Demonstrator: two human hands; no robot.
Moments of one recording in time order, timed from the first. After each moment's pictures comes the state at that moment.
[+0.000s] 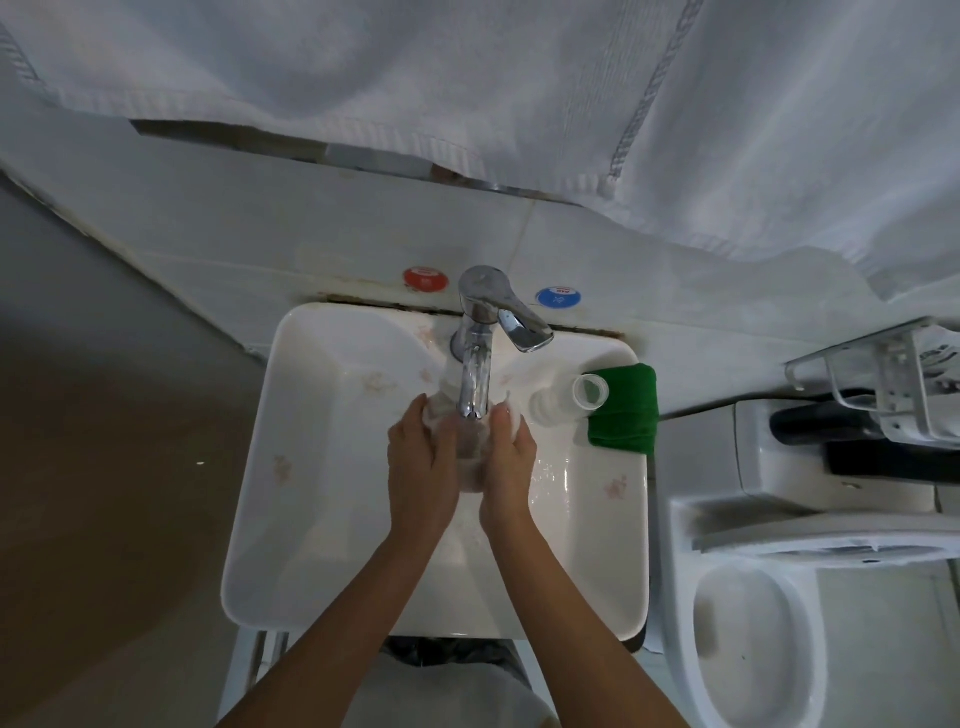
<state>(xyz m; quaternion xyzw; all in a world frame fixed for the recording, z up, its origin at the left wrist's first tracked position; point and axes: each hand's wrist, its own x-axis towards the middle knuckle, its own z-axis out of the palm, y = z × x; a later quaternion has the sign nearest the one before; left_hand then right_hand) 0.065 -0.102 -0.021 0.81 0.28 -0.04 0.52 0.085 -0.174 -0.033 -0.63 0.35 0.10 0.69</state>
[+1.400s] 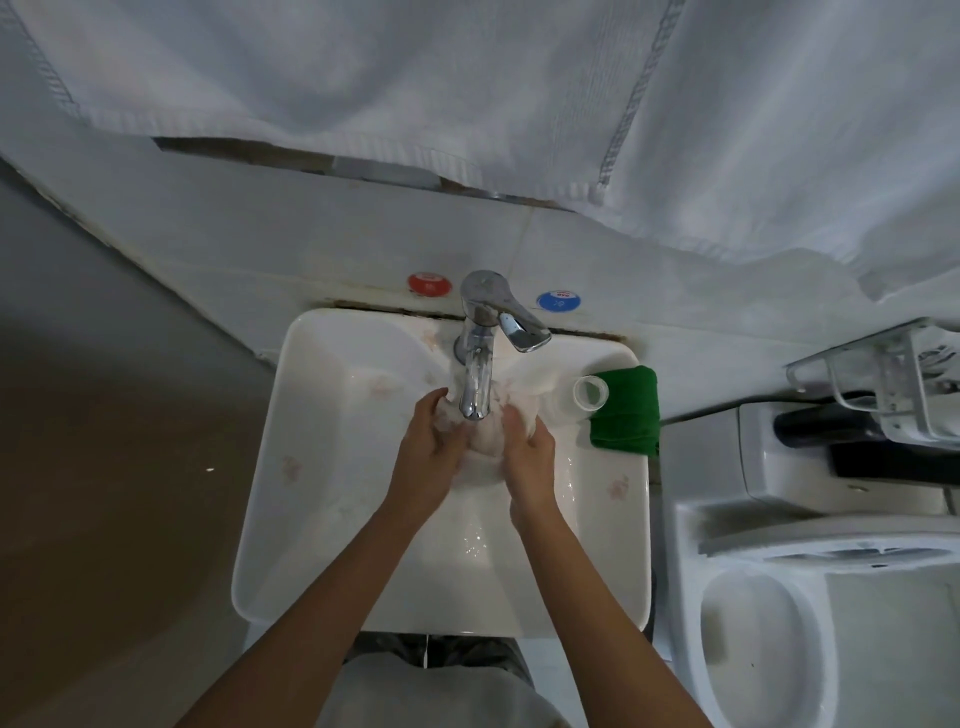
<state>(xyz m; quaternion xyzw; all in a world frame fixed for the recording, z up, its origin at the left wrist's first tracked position) 0.074 -0.087 -0.025 0.74 0.20 -0.11 0.64 0.091 -0.198 -0.022 -0.66 0.31 0.13 0.67</state>
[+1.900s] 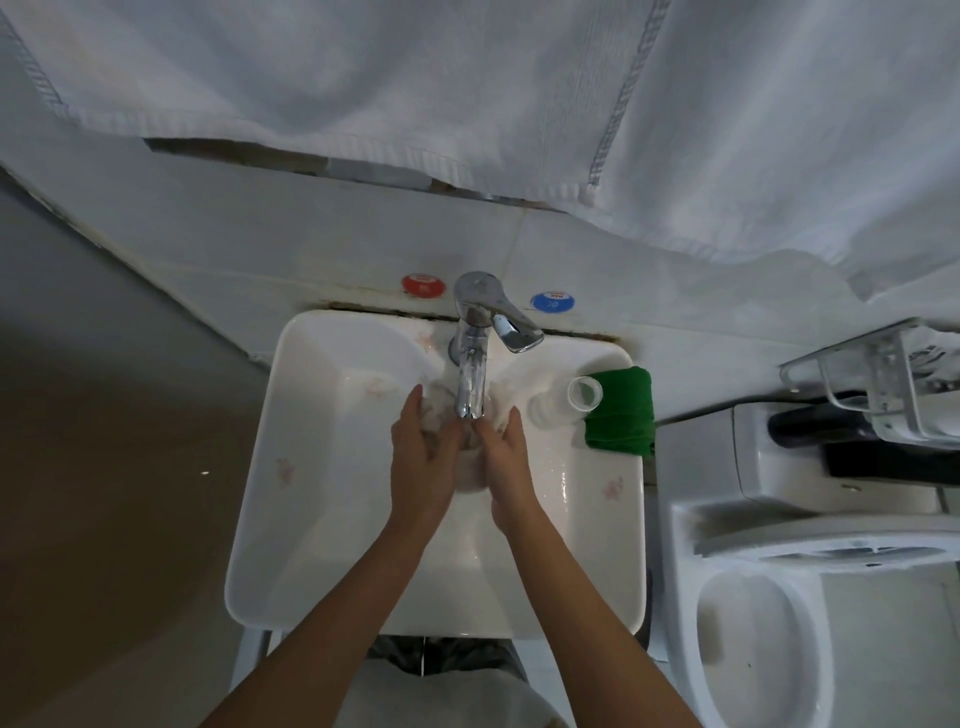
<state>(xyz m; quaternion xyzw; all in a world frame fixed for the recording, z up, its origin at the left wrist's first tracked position) 0.069 -0.102 -0.021 0.74 0.28 -0.05 0.61 0.089 -0.187 -0.021 -0.65 0.25 0.20 0.69</state>
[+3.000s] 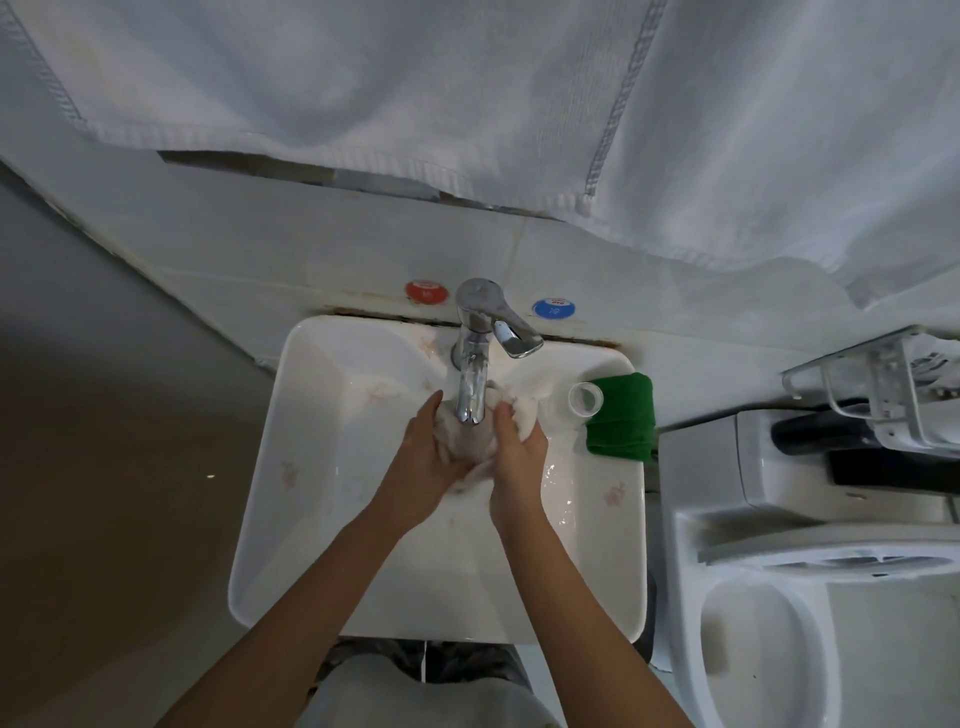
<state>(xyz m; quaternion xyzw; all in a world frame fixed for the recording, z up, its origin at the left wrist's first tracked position) 0.078 -0.079 -0.021 0.80 0.15 -0.19 0.55 0.096 -0.185 -0.014 -0.60 0.32 0.07 0.73</state>
